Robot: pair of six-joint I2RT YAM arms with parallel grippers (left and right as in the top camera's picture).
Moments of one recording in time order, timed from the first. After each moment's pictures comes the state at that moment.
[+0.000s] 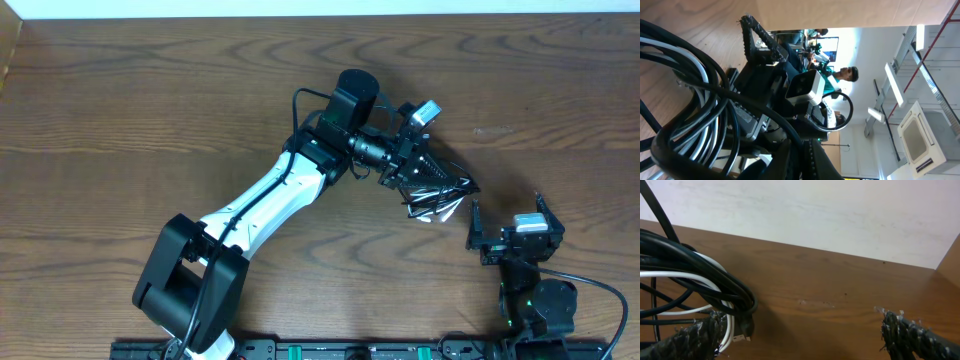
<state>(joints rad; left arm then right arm) -0.62 1.80 1.26 0.14 1.38 -1.11 0.08 0.01 0.01 -0.07 0.05 -0.14</state>
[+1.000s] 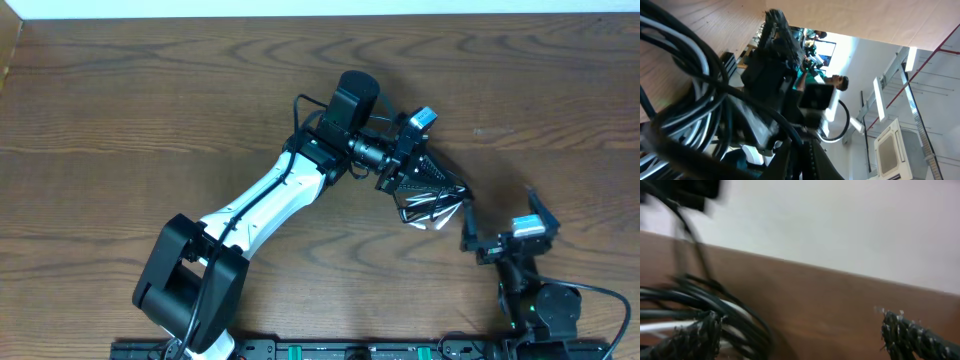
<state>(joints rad) -0.62 1.80 1.26 0.08 1.38 -1.25 0.08 0.01 0.01 0.04 -0.11 -0.11</state>
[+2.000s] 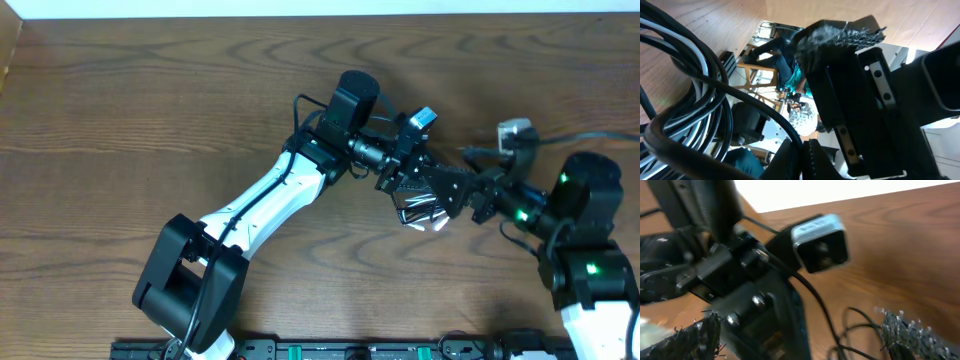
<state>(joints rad) -0.62 1.80 1.26 0.08 1.38 -1.26 0.04 0.88 0.79 -0.37 -0.76 0.29</state>
